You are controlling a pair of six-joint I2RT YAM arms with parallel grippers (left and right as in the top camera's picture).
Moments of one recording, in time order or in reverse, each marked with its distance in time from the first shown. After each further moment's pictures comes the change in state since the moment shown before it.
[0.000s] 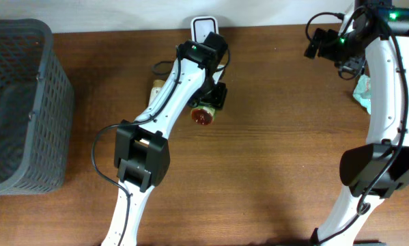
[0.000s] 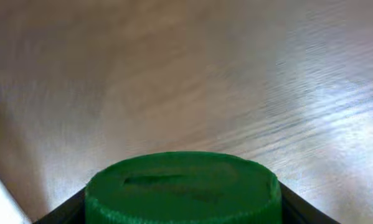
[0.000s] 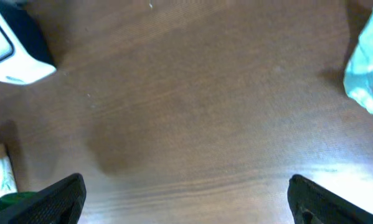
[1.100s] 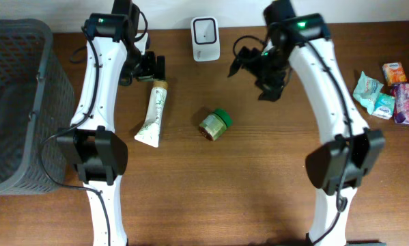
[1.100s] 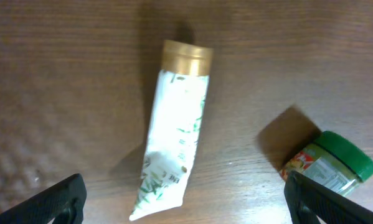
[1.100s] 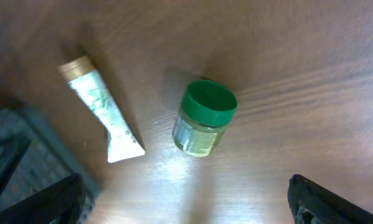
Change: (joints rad) left arm 0.375 -0.079 0.139 -0.181 -0.023 0.006; right arm 0.360 0.082 -0.052 -0.077 -0.221 0.570
